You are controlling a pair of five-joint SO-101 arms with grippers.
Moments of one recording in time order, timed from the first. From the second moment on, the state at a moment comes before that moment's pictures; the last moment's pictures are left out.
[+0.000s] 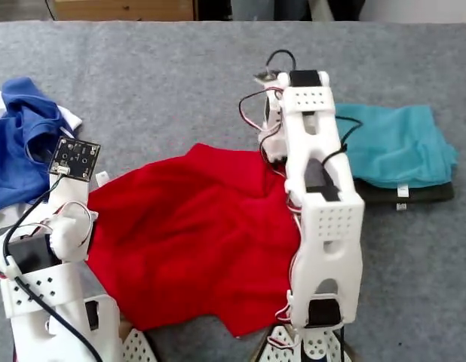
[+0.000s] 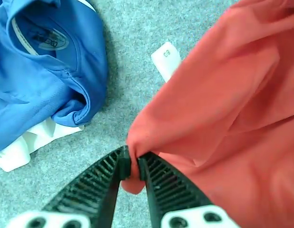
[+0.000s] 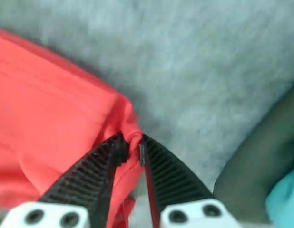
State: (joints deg) left arm -20.8 -64.0 53.9 77.6 -29.0; right arm -3.8 40.7 -31.1 100.4 18.0
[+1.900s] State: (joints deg) left arm -20.7 -64.0 54.1 77.6 -29.0; right arm -10.6 34.7 -8.0 92.4 -15.7
